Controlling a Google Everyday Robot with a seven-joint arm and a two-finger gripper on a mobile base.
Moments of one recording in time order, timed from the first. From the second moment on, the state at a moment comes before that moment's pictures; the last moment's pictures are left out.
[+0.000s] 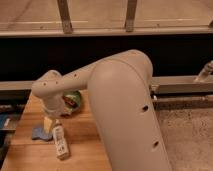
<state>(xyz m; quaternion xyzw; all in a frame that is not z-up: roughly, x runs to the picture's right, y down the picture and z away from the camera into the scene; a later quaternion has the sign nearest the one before) -0.242 0.174 0.743 -0.40 0.08 0.27 0.87</state>
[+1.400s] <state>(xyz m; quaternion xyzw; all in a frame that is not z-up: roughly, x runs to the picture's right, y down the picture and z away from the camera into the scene) -0.286 0.215 0.781 -0.46 0.11 0.25 0.84</state>
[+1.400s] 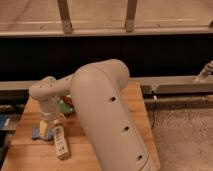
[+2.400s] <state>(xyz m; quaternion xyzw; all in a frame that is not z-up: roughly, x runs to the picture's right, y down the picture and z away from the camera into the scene) -0.304 0.211 0.804 -0.46 0.11 0.26 0.84</state>
